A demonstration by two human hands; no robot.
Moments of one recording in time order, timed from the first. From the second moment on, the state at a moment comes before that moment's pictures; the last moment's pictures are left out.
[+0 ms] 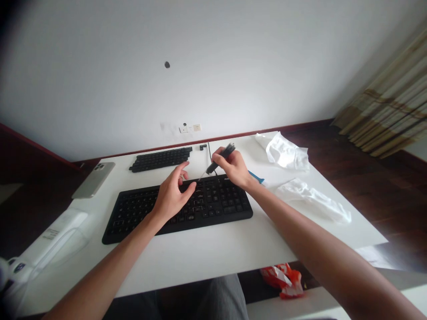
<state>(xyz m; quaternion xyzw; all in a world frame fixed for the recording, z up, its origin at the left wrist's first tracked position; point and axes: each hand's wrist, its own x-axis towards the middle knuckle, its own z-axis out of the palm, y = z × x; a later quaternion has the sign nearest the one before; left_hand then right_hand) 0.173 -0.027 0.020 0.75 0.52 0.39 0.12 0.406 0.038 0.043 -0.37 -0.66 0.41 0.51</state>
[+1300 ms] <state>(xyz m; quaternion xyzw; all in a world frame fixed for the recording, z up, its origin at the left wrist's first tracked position) 0.206 -0.045 0.014 0.87 0.43 0.21 0.10 0.388 0.032 0.037 -0.24 -0.41 0.67 0.57</state>
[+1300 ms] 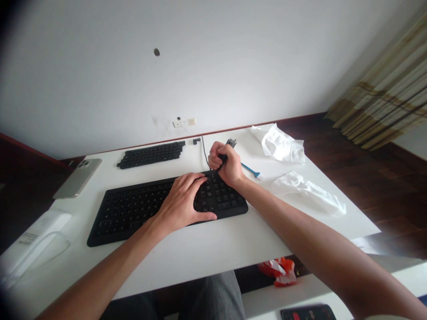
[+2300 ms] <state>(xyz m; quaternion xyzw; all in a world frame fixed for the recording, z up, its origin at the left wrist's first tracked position) 0.212 -0.004 0.016 0.82 0.45 0.29 0.19 0.426 0.055 0.030 -0.39 -0.74 0.33 0.44</state>
